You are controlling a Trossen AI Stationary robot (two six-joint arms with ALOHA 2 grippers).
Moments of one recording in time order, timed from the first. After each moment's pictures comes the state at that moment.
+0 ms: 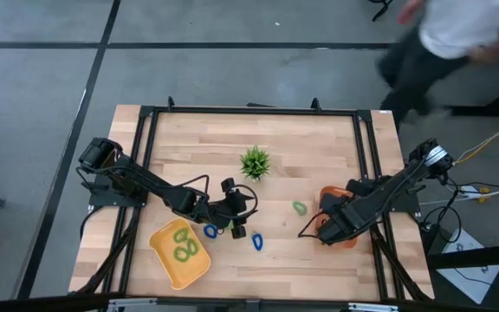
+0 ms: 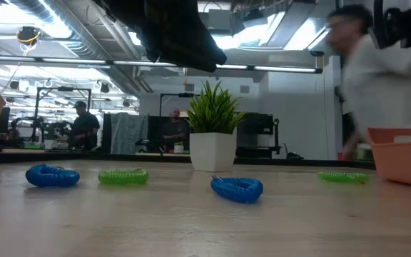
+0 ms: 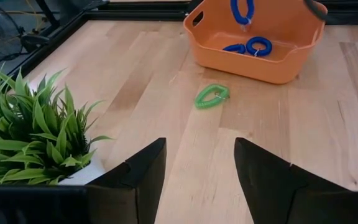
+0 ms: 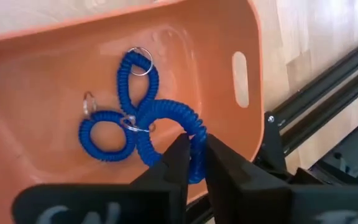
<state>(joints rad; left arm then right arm) -0.37 1.66 1.00 0.08 -0.62 -0.28 0.60 1.51 1.08 -1.47 0.22 1.10</state>
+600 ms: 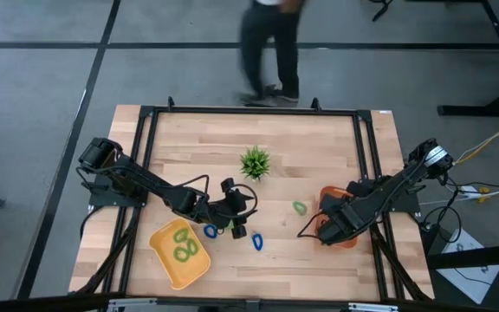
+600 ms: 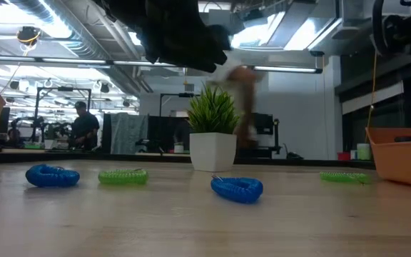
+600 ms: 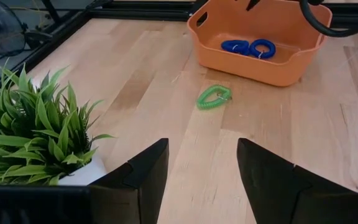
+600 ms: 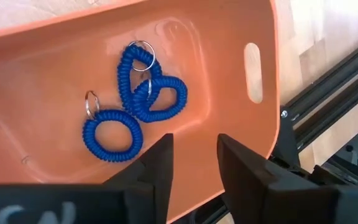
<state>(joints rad) -0.37 1.66 1.00 0.08 -0.62 -0.30 0.60 1.51 1.05 -1.43 0.19 1.13</state>
